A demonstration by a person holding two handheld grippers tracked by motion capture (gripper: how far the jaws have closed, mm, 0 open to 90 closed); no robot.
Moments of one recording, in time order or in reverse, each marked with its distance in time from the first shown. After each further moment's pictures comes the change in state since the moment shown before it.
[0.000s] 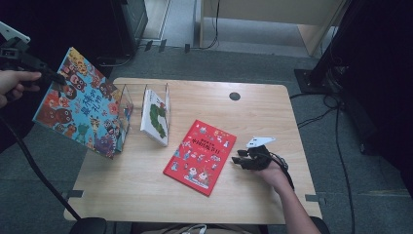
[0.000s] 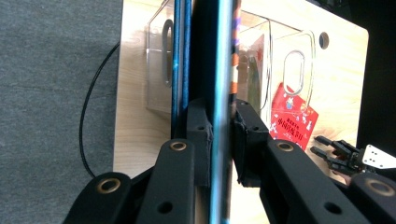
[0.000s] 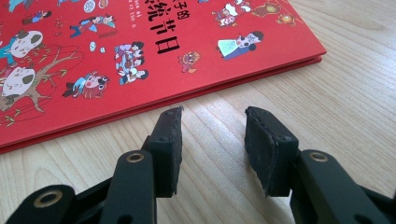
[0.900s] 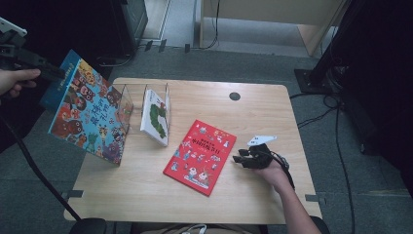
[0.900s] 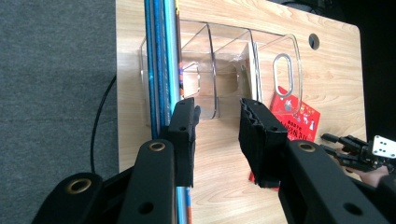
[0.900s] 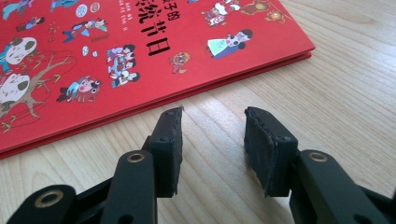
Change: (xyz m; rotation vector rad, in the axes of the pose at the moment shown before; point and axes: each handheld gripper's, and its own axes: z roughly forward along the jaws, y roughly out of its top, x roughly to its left) left arm -0.020 -0.009 -0.014 -0.078 0.003 0.118; right arm -0.005 0.001 -0.001 0.008 -0.002 0.042
